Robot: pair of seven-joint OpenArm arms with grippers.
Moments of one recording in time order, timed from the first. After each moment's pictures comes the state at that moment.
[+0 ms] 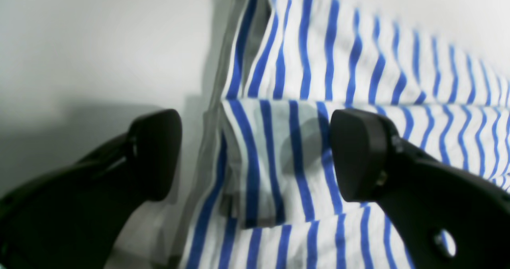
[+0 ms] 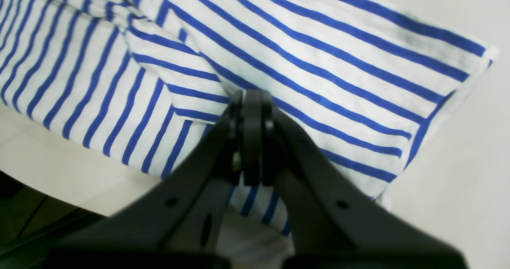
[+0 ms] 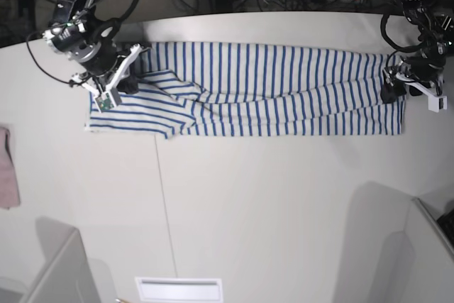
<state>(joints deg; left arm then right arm) 6.8 -18.4 -45.9 73.8 -29.7 -37.1 49.9 -18.0 -1.5 20.5 112.0 12.8 40.4 -55.2</state>
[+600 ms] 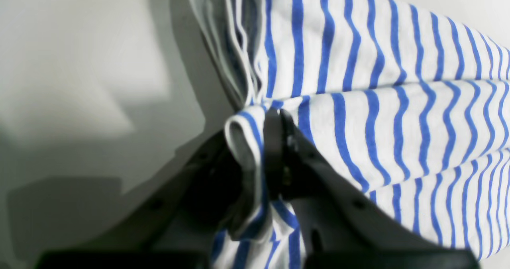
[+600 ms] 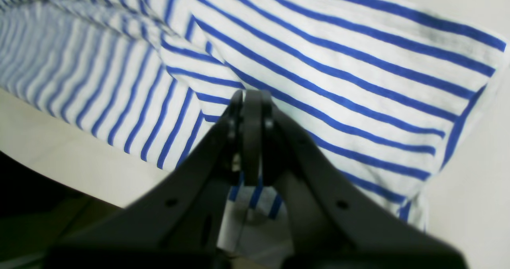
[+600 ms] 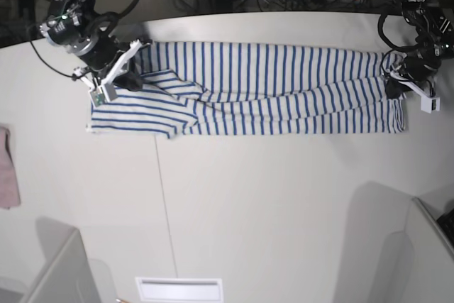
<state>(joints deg) 7.1 -19.0 -45.1 73.0 -30.1 -37.5 51.2 -20.3 -1.6 23.6 112.2 23.4 40.4 -55.4</state>
